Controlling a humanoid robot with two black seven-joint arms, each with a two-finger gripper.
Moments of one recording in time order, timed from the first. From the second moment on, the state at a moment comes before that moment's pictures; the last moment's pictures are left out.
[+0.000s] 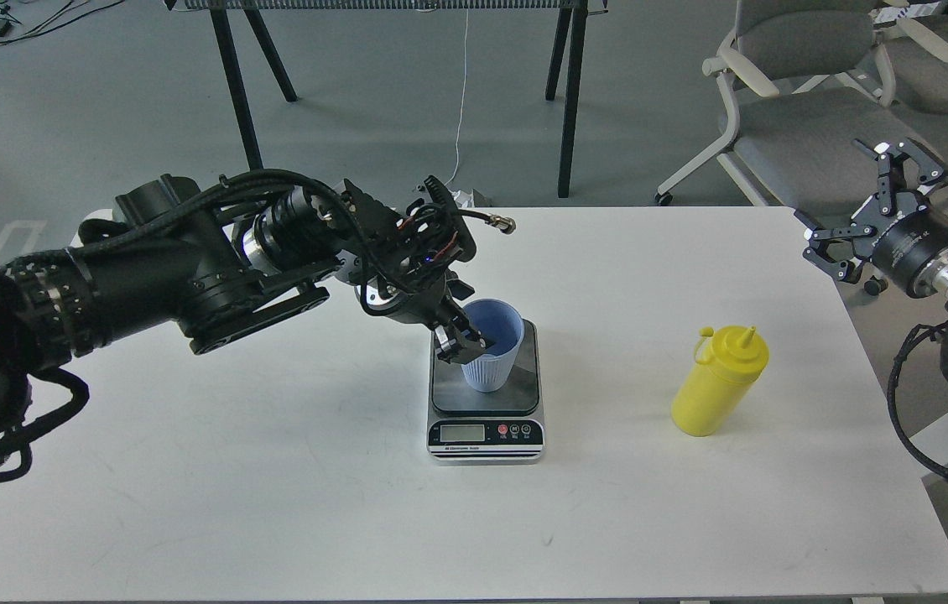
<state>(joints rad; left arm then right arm) -1.26 0.17 -0.05 -0.94 2.09 -0.49 -0.49 0.75 -0.66 0.45 0.71 0.25 0.49 0.15</state>
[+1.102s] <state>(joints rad) -1.49 0.55 -0.16 -0.92 0.95 -0.49 -0.49 0.79 -0.85 0.49 0.96 0.27 0.49 0.09</state>
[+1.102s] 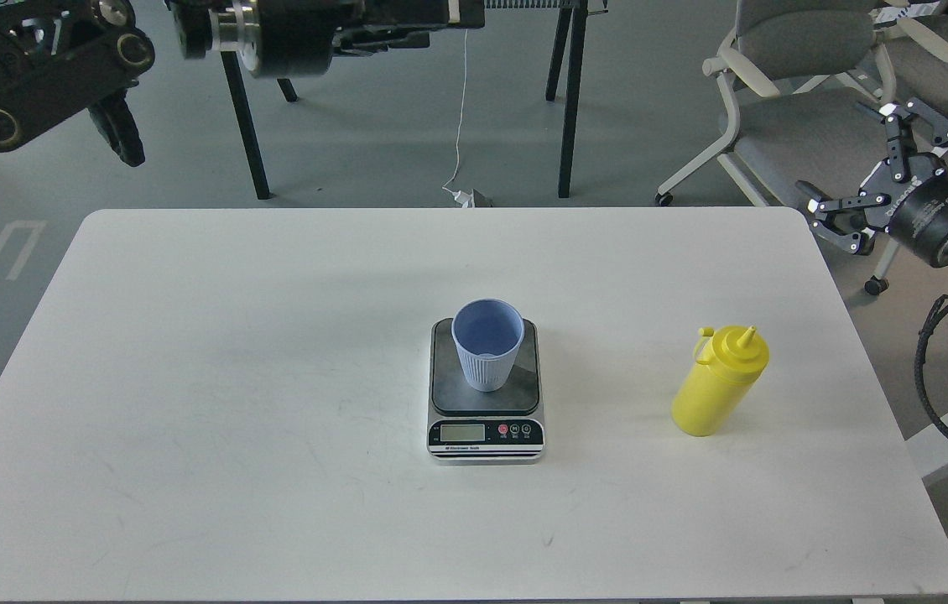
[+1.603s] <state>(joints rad) -1.36 0.67 -0.21 -0.92 0.86 -0.49 -0.49 0.45 -1.20 0.55 1.08 0.81 0.49 0.30</state>
